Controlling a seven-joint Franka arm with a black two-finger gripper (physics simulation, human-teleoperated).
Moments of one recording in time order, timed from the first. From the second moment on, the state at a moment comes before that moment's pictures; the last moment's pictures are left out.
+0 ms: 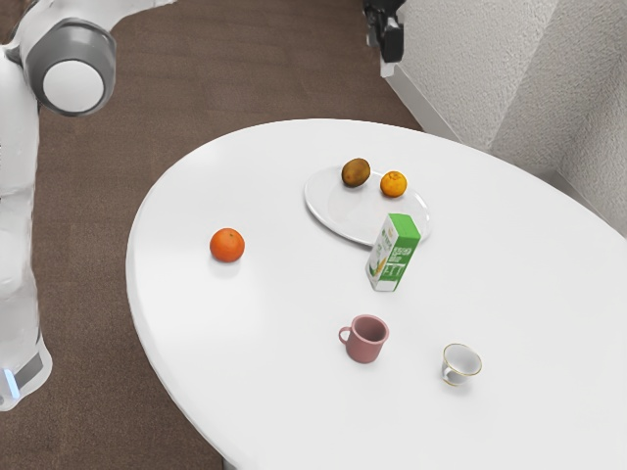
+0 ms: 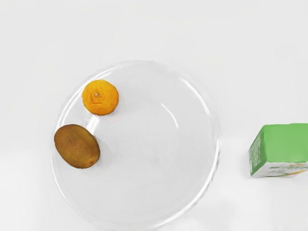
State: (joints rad) arm 0.01 0.12 0.05 -1.08 0.12 1.50 0.18
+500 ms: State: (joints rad) arm -0.66 0.06 0.17 -1.08 0.46 1.39 0.19
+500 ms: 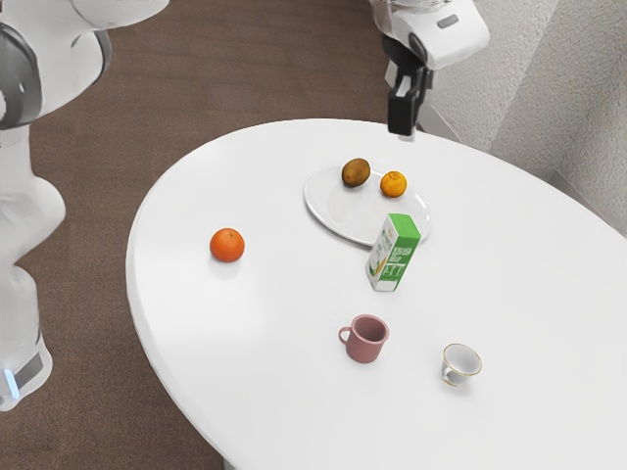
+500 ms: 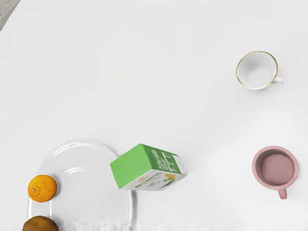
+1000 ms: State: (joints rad) arm -0.25 0.16 0.41 -1.56 -0.13 2.11 0.20
